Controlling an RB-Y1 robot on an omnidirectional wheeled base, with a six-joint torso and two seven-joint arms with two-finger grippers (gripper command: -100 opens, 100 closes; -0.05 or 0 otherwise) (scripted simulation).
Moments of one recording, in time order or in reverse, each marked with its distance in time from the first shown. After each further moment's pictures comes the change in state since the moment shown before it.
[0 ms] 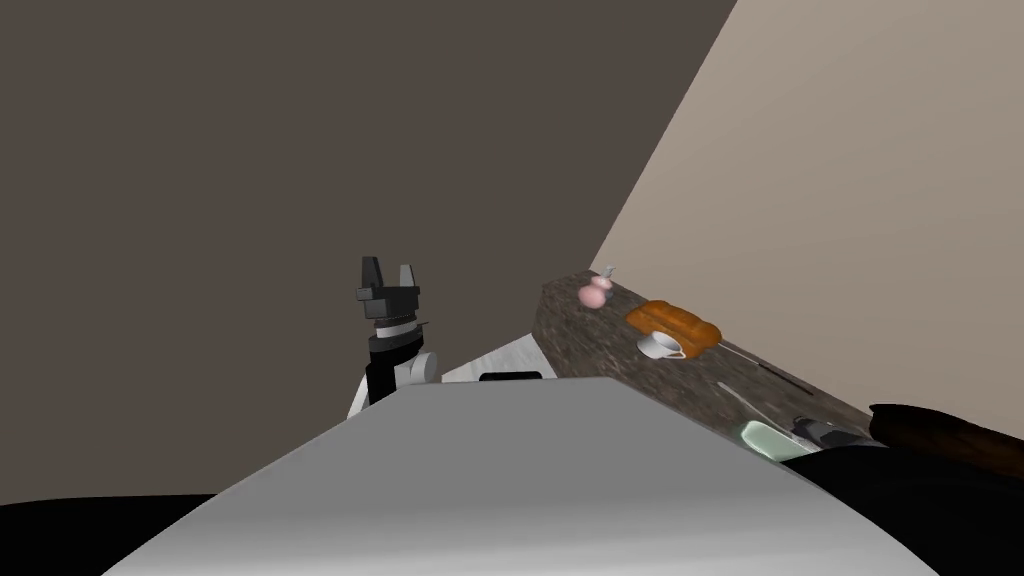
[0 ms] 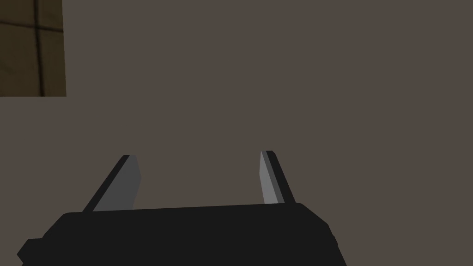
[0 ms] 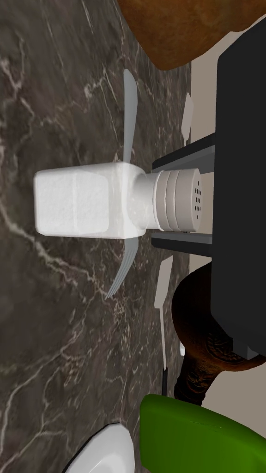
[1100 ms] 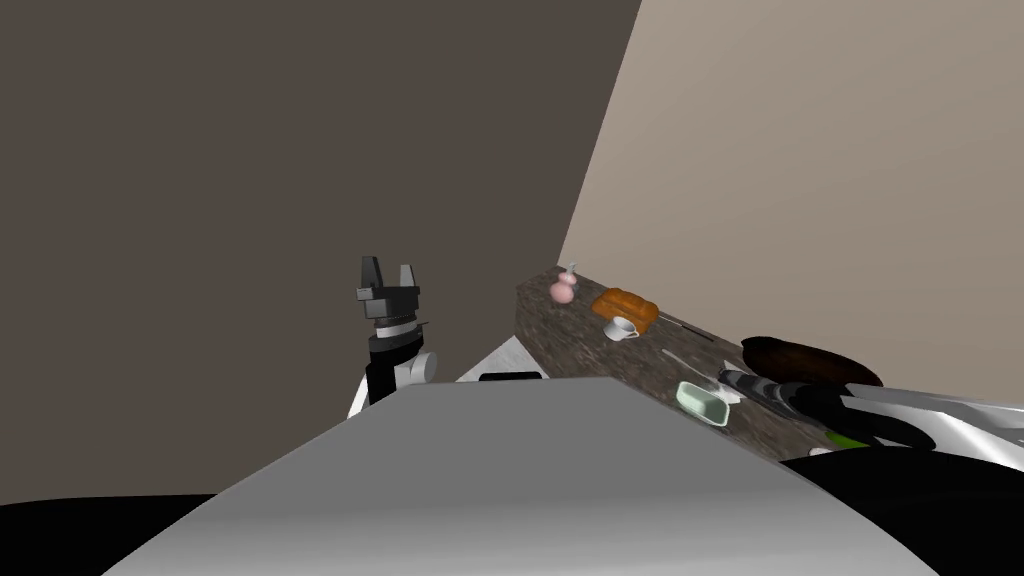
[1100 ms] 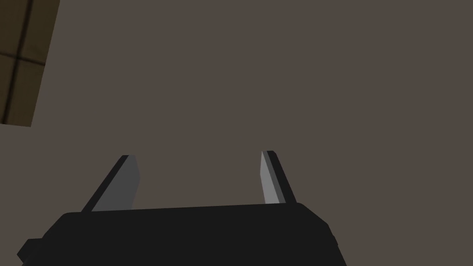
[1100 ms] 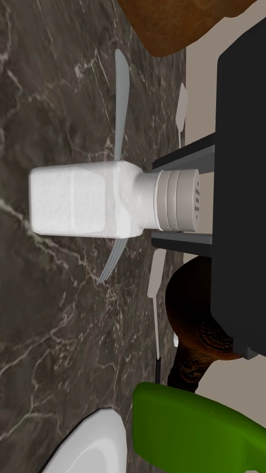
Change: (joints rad) left arm 0.000 0.000 0.000 0.000 0.000 0.000 0.000; right arm -0.158 -0.140 0.057 -0.260 0.037 0.161 0.059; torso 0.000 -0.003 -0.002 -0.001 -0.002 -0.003
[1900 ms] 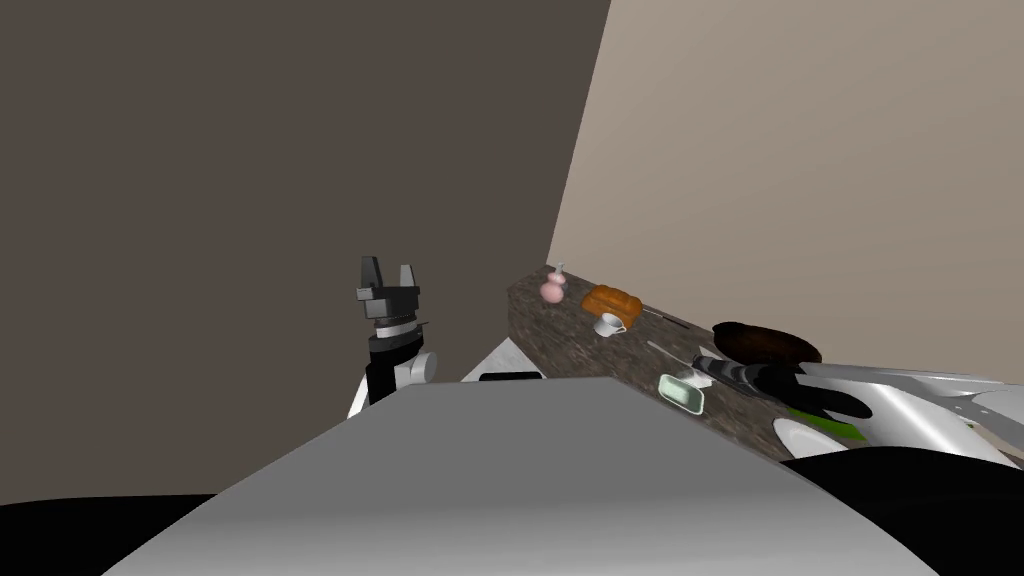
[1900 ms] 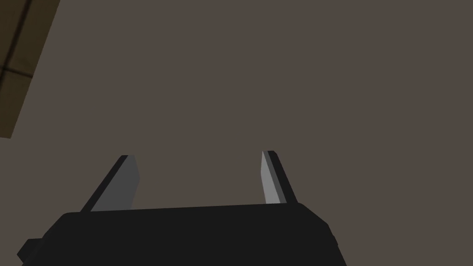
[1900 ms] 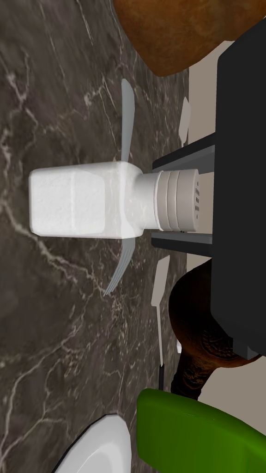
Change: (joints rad) left arm 0.000 0.000 0.000 0.000 0.000 0.000 0.000; right arm -0.017 -0.082 -0.019 -0.174 -0.011 0.080 0.034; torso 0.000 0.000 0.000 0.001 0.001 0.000
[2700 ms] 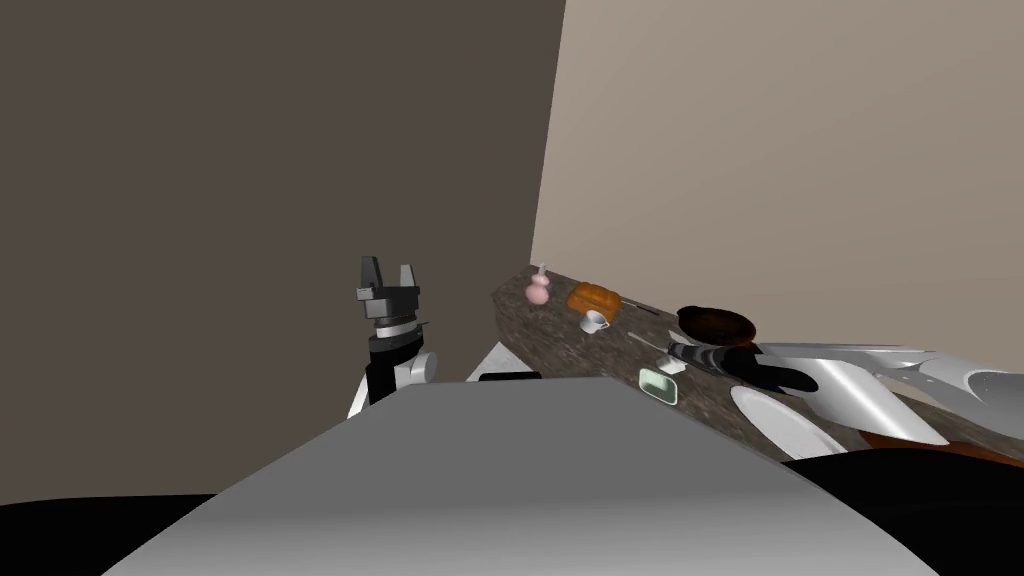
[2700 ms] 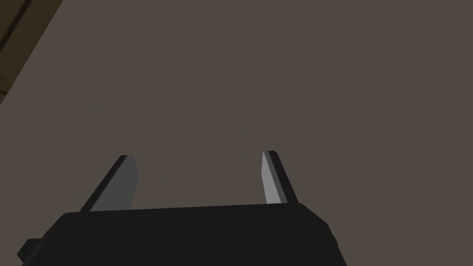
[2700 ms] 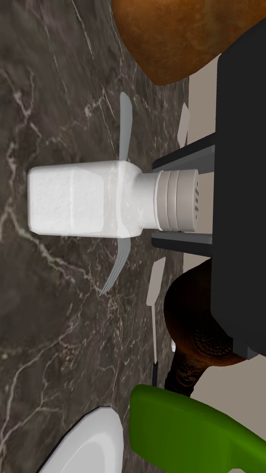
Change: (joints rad) left arm 0.000 0.000 0.000 0.000 0.000 0.000 0.000; right arm -0.044 -0.094 -0.014 -0.200 -0.011 0.106 0.072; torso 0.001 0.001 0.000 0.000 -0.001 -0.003
